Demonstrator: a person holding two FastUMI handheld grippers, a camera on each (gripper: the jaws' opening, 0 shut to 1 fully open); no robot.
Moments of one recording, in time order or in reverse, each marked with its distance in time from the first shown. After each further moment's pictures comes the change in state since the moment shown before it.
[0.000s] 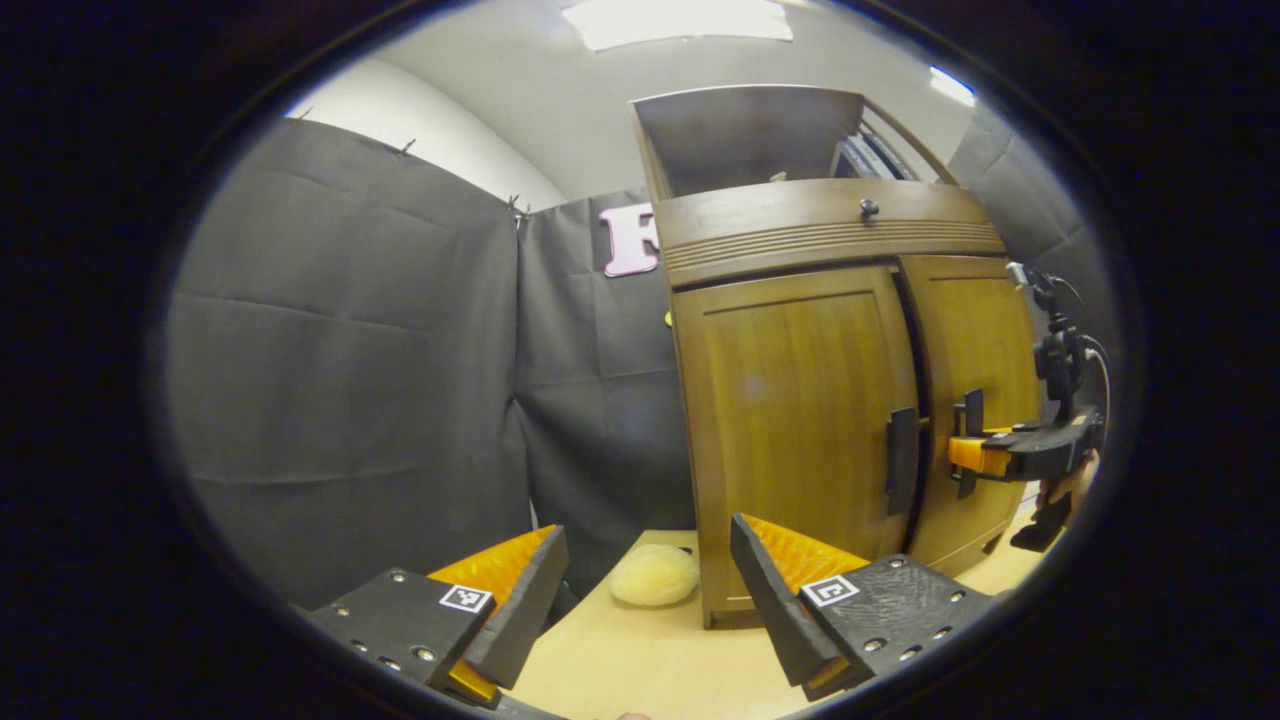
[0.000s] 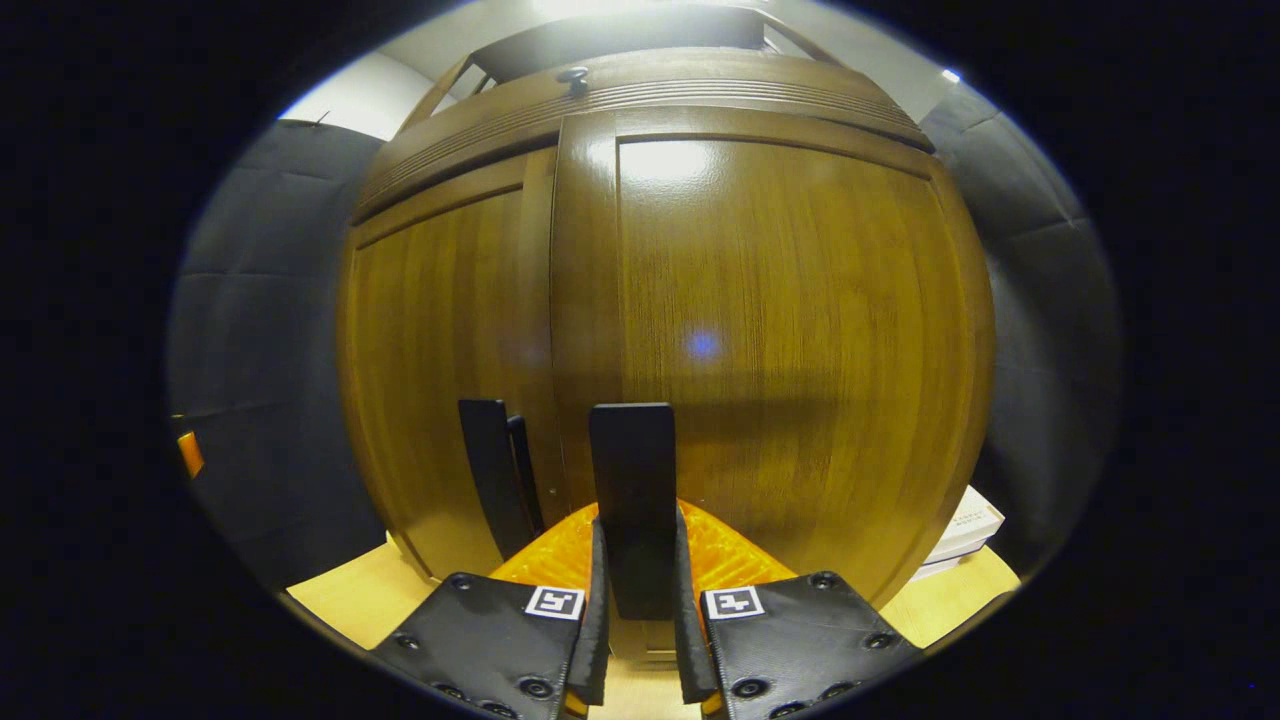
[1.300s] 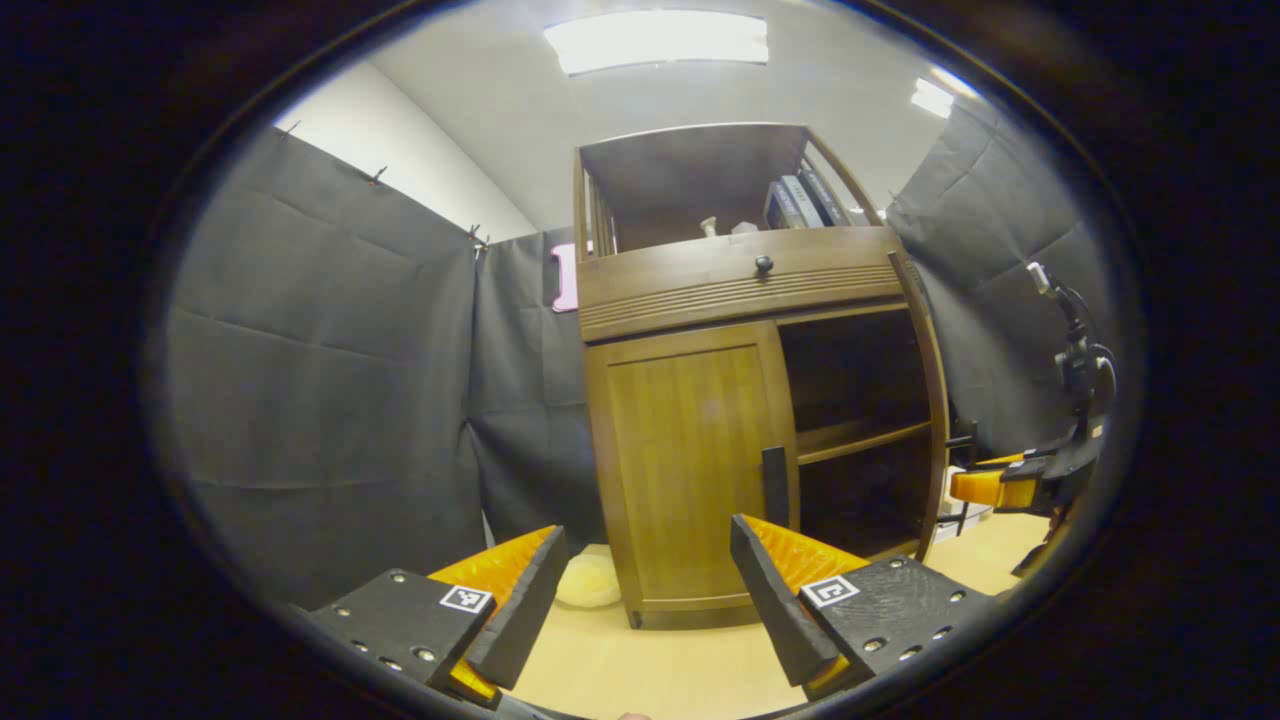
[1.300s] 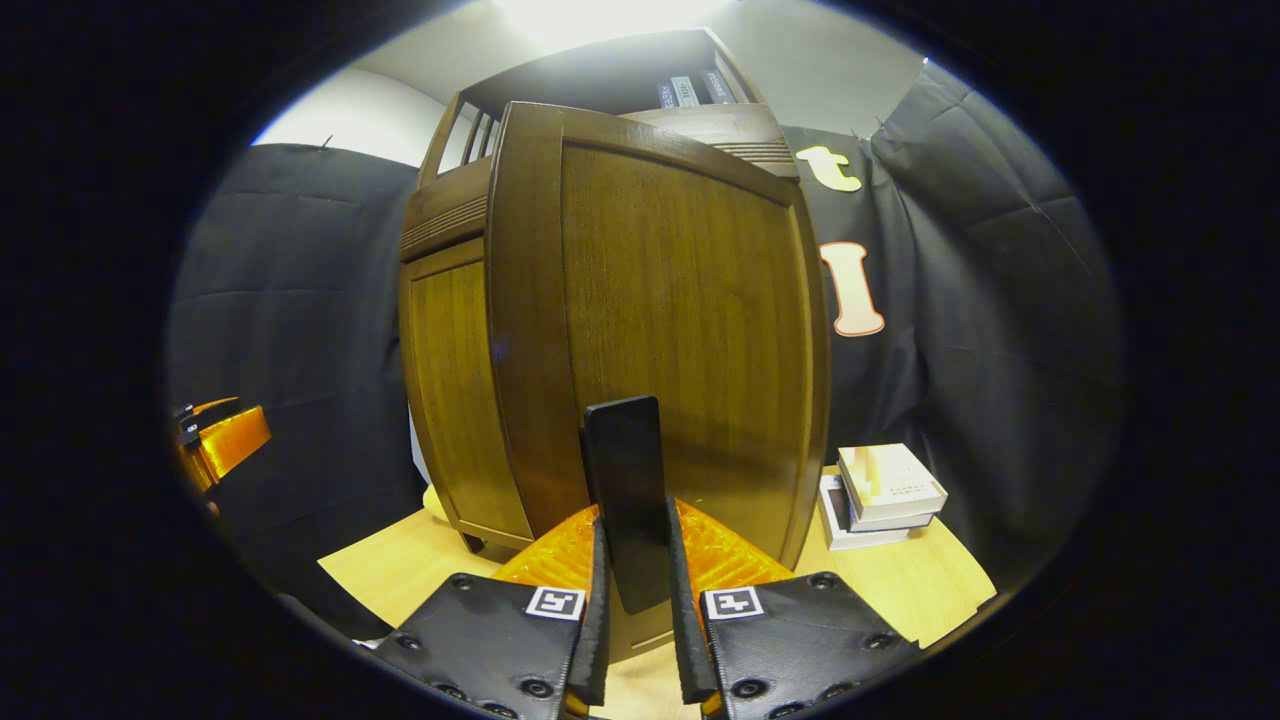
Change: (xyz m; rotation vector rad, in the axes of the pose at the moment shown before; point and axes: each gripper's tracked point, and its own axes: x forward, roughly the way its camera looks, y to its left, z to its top) left arm 0.010 -0.017 0.007 -0.017 -0.066 -0.106; right arm -0.159 -0.067 -0.015 0.034 0.028 0.024
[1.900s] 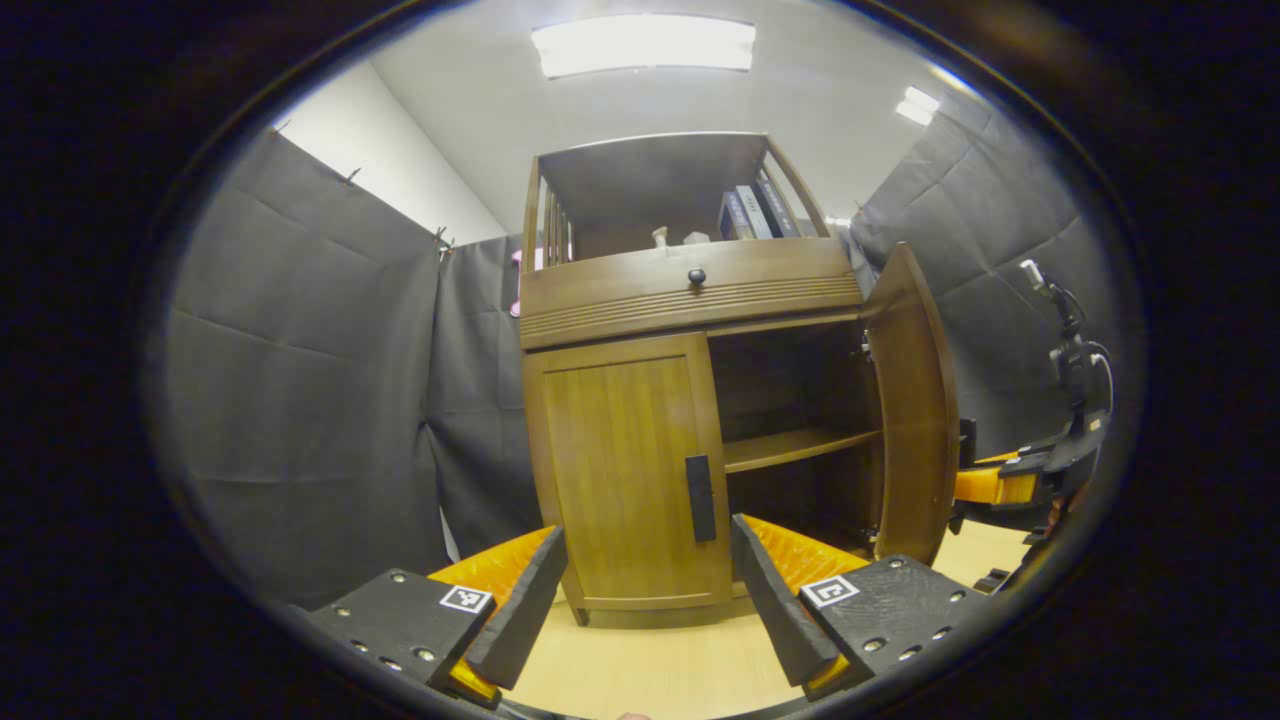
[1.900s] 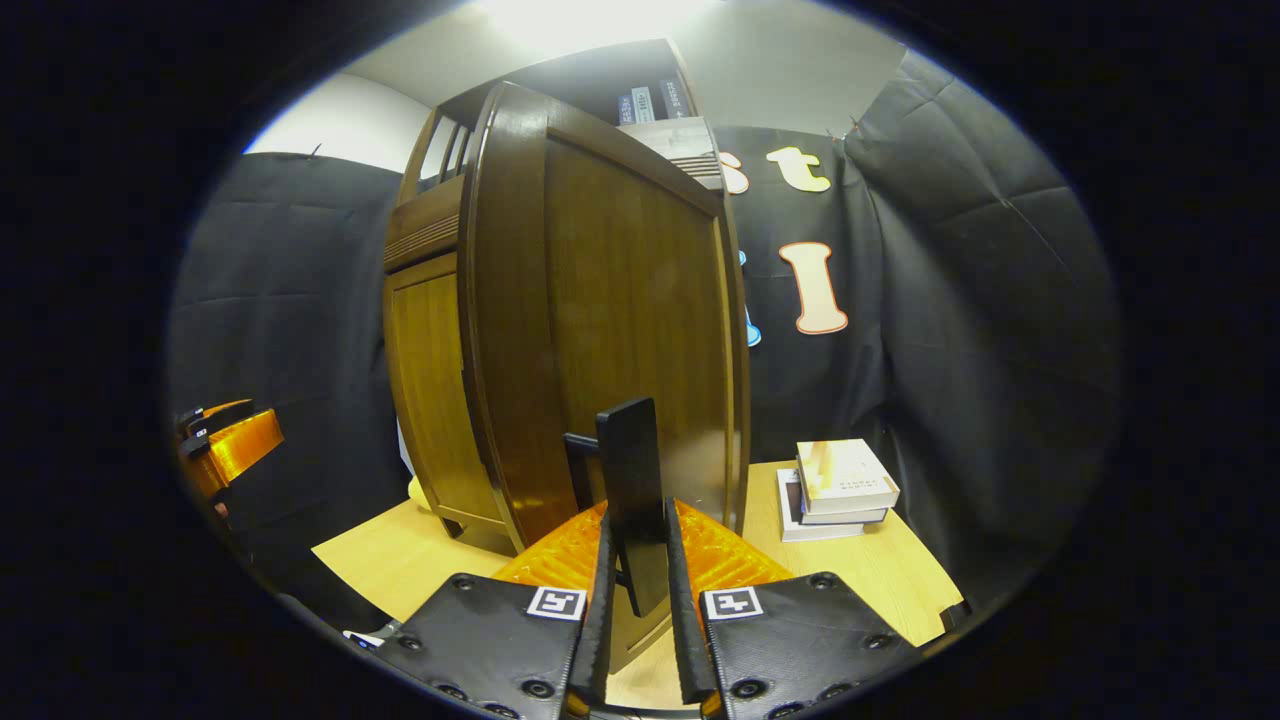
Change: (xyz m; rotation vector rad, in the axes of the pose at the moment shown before) left arm 0.004 -0.012 0.005 -0.004 -0.016 -0.084; right arm -0.043 -0.063 -0.004 0.008 0.003 -0.034
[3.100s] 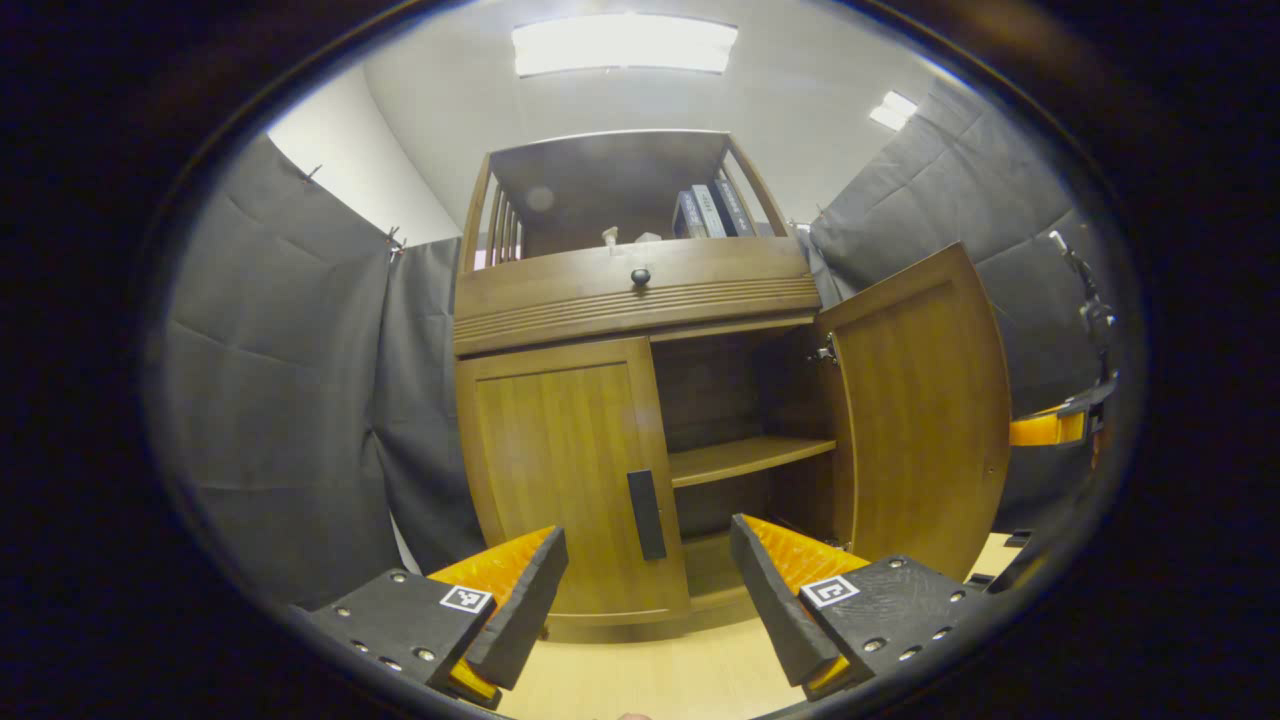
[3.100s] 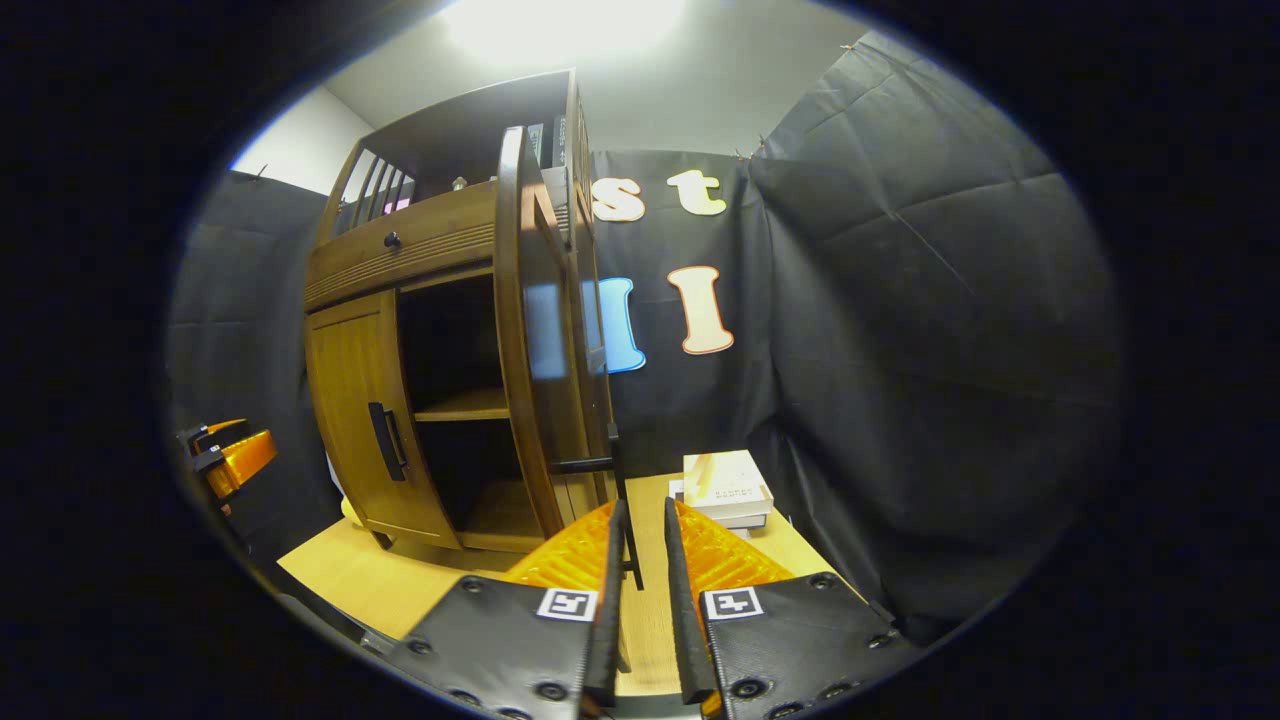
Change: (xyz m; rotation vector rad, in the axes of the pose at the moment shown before) left arm 0.041 -0.031 0.000 0.008 -0.019 -0.152; right arm -0.080 -0.103 0.026 0.043 -0.055 -0.230
